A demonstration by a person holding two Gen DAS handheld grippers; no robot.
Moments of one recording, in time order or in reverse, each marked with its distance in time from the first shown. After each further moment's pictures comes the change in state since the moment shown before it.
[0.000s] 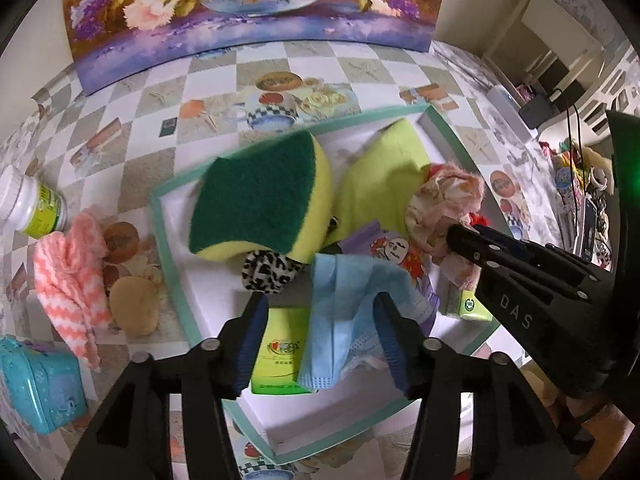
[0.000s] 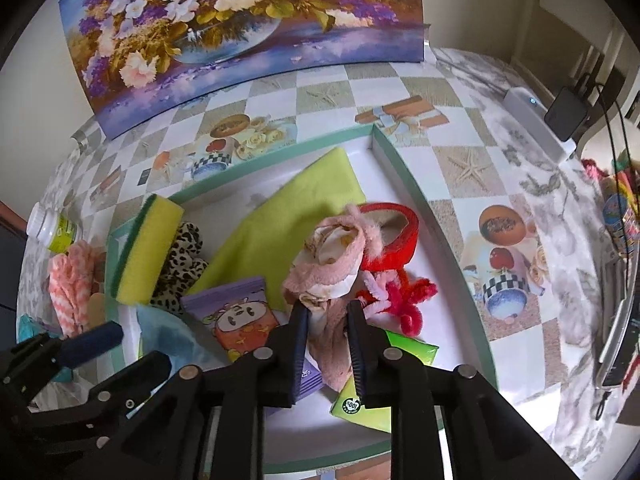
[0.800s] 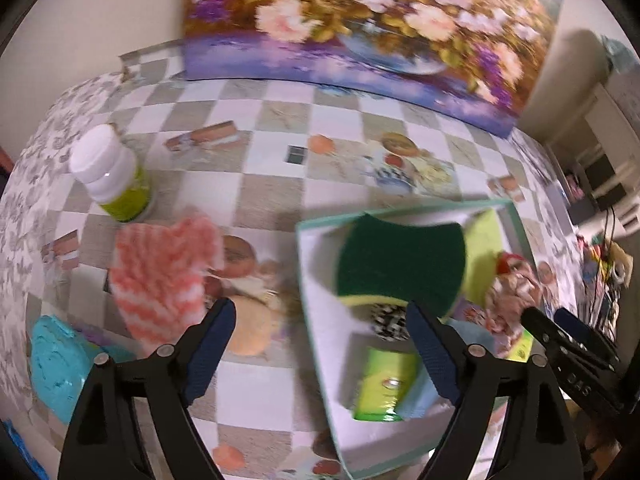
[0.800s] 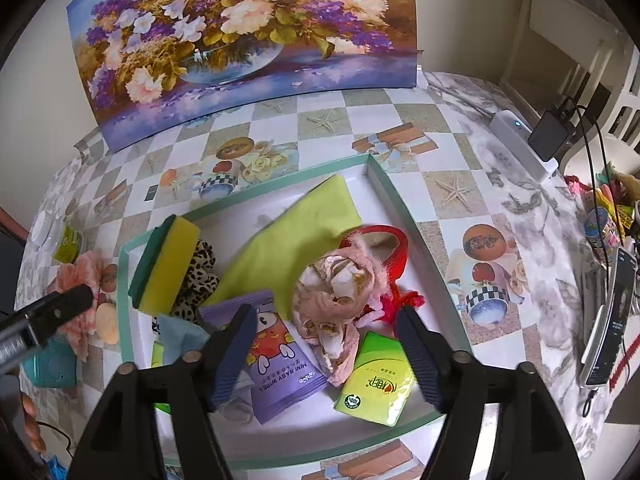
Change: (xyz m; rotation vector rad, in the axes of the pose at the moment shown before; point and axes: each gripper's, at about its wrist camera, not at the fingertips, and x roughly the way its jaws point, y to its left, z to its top) left arm -0.029 0.095 0.003 -0.248 -0.132 0.076; right arm -0.022 0.007 0.002 0.007 -0.055 -0.036
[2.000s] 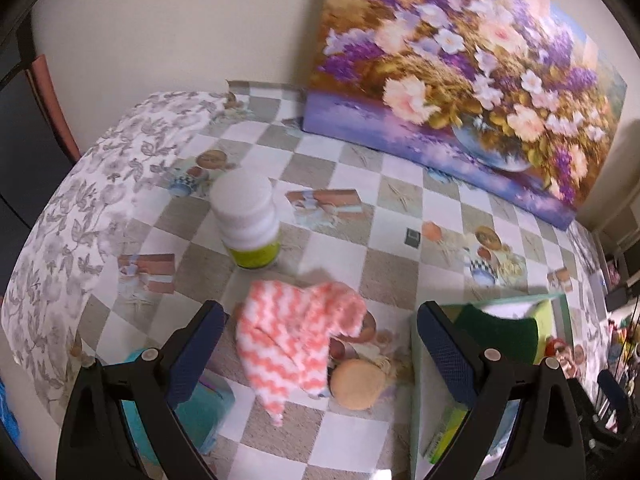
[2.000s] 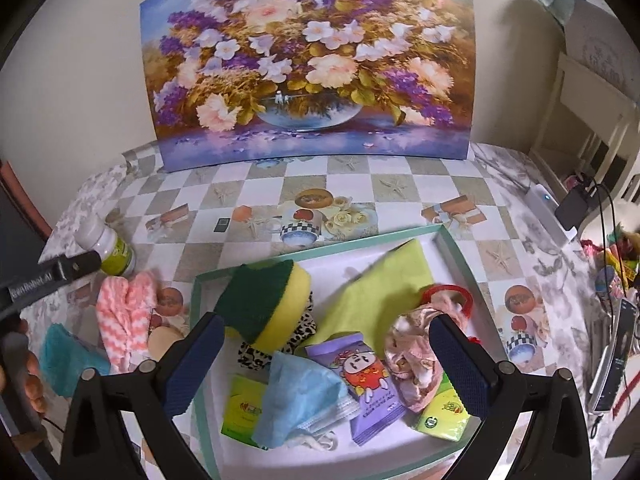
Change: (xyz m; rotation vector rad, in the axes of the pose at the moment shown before) left arm -0.038 0.086 0.019 -0.179 -0.198 0.158; right arm -0.037 0.084 0.001 -0.117 -0.187 0.043
